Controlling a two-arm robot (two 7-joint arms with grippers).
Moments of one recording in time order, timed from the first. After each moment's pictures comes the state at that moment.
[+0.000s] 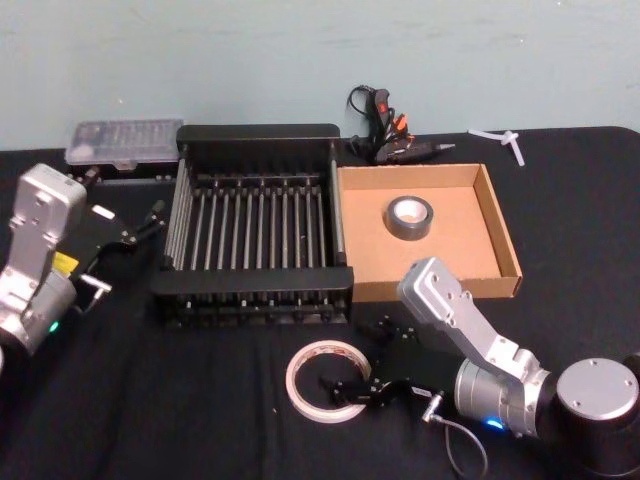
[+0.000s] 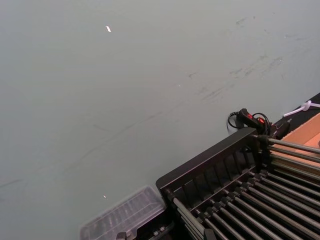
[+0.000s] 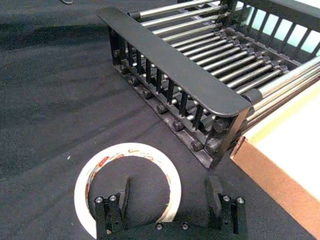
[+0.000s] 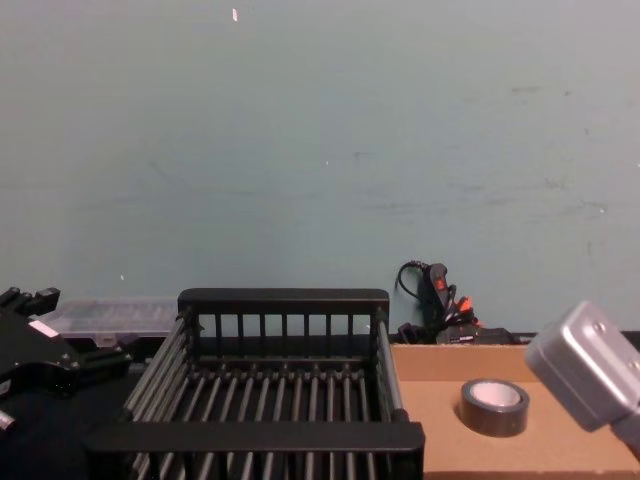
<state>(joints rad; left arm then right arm) -0.20 0.60 0.45 -1.41 -0.25 -0.12 0.03 0.11 0.46 -0.53 -1.57 0.18 0.24 0.48</state>
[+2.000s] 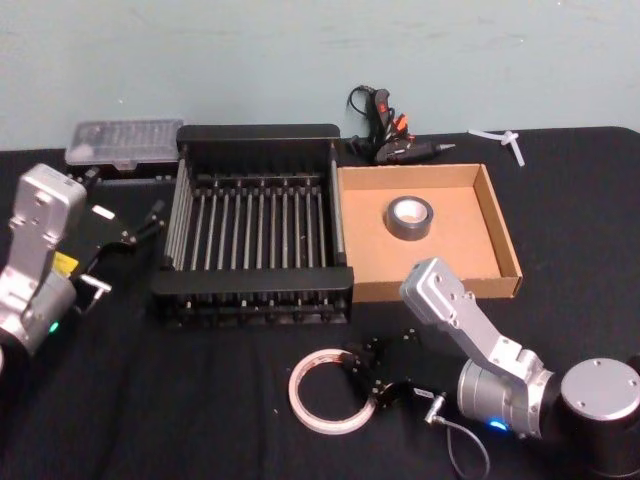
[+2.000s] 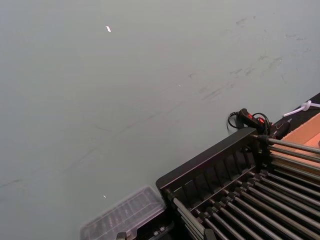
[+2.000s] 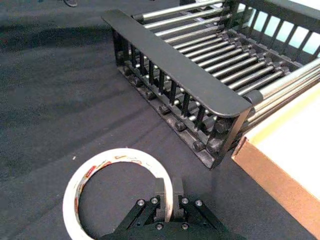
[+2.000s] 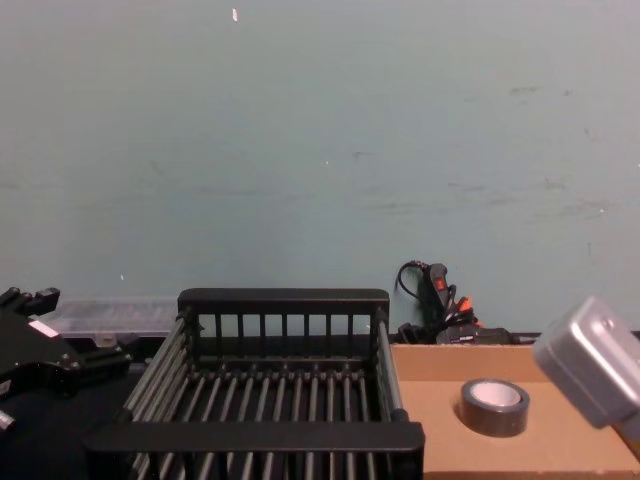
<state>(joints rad) -0.20 0.60 0.45 -1.41 -0.25 -0.12 0.03 0.10 0.47 -0.52 -1.58 0.18 0.24 0.49</state>
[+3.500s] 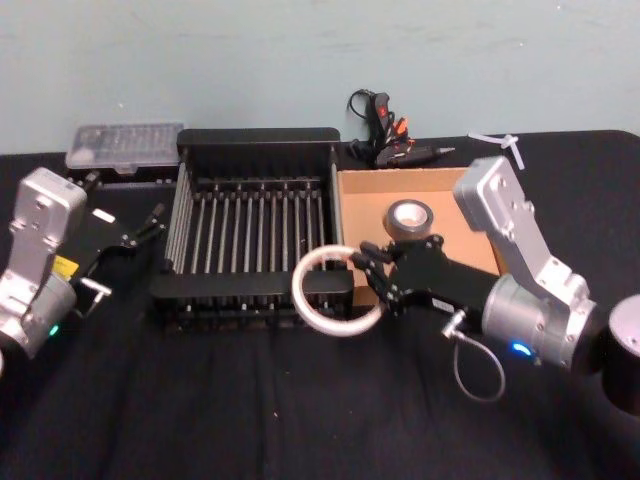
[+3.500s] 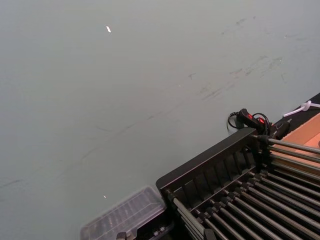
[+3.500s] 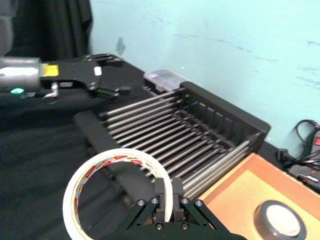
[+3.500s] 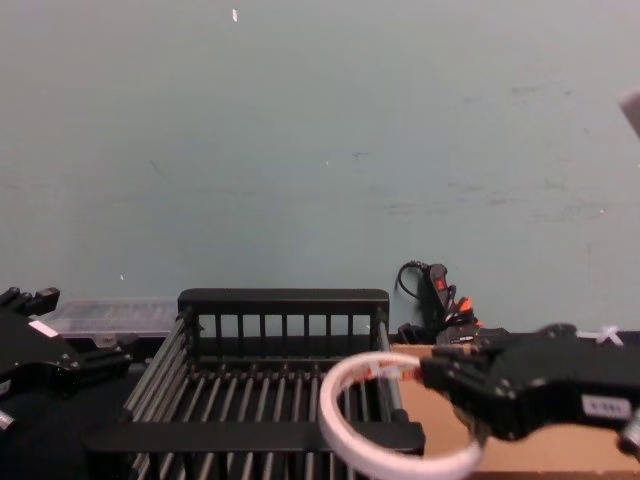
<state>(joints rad) -0.20 0.60 0.45 -1.41 -0.25 -0.12 0.03 0.14 0.50 -0.44 -1.72 0.30 0.23 0.43</state>
